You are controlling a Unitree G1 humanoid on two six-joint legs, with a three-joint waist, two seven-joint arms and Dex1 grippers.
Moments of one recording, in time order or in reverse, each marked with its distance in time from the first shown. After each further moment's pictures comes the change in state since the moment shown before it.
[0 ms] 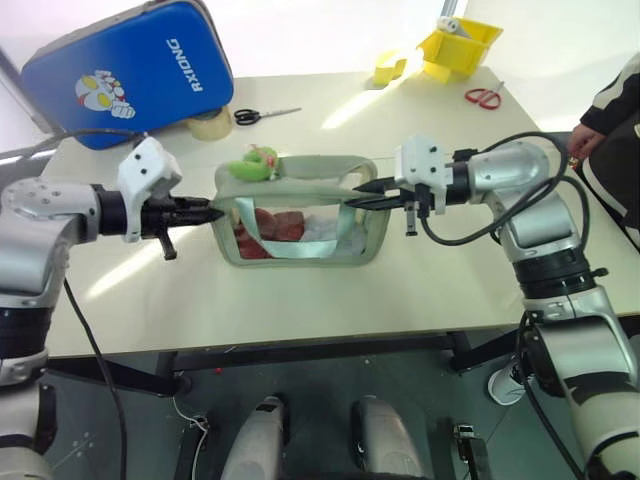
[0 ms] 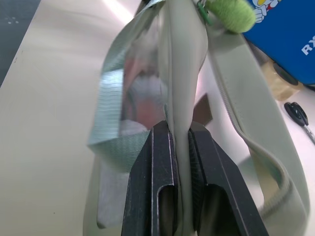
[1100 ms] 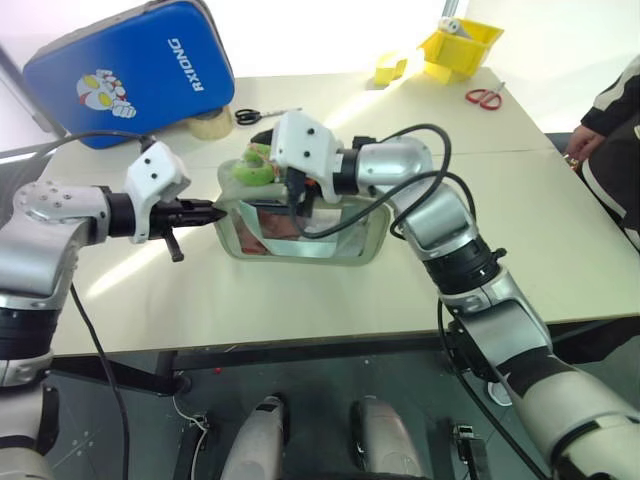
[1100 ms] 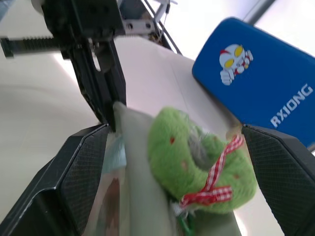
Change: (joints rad) left arm 0.021 -0.006 -0.026 -0.025 0.019 -0.009 0.047; right arm -0.155 0.347 0.170 -0.063 -0.173 0.192 -0.415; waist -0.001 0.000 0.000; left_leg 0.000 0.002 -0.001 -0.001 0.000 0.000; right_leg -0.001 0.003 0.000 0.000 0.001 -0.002
